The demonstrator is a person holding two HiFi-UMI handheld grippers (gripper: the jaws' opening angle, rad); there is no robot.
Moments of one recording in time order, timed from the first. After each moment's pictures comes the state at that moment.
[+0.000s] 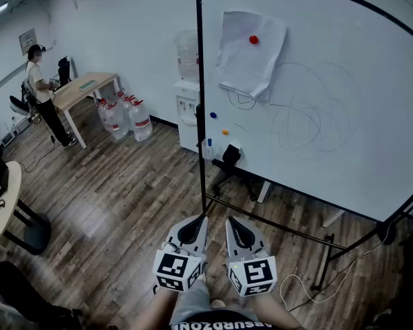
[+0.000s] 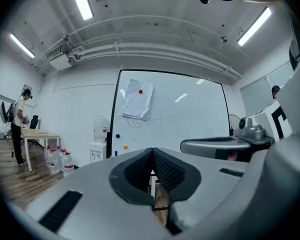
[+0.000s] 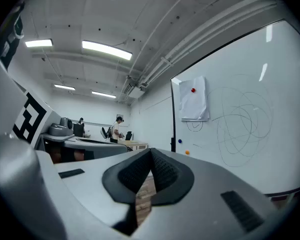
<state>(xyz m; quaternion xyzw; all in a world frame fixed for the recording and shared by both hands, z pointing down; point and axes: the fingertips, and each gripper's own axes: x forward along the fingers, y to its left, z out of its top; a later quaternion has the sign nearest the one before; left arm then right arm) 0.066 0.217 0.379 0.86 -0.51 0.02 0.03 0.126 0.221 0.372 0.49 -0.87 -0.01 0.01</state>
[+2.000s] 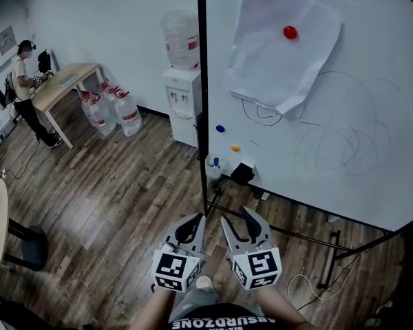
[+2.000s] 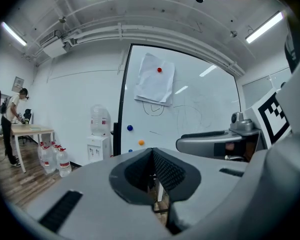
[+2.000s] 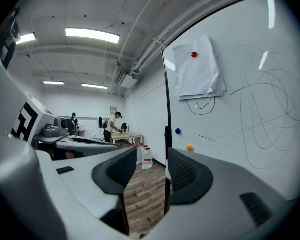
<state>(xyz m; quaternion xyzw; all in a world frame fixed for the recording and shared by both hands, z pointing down) 0.005 0.016 0.416 0.87 -0.49 0.05 0.06 0.075 0.010 0.408 0.51 -0.86 0.04 0.05</state>
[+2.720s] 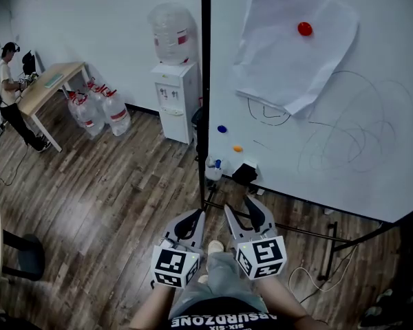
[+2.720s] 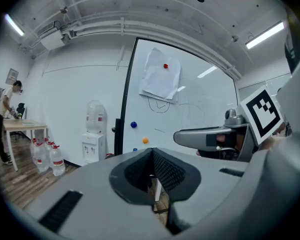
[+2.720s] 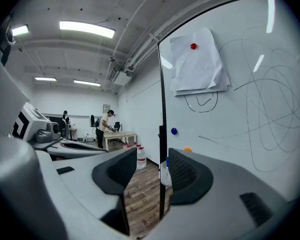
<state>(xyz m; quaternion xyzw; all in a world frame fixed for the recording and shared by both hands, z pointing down) -0.019 -0.029 0.430 0.89 -0.45 0.05 0.07 0.062 -0.045 0.411 0.54 -0.84 0.04 0.05</state>
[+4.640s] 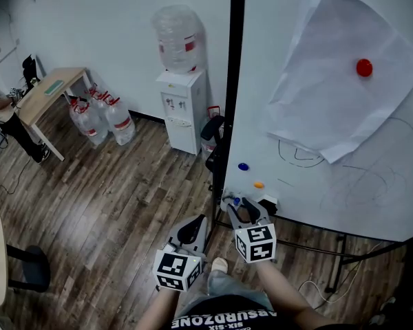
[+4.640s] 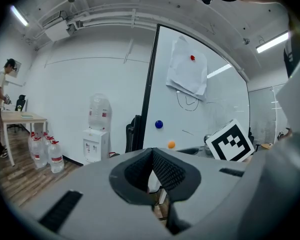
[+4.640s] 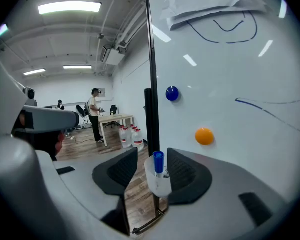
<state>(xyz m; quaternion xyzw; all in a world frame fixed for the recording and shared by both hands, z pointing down) -0.057 -0.160 0.444 0.88 -0.46 0.05 0.10 0.036 -0.216 0.505 0.54 -0.82 0.12 0.15</state>
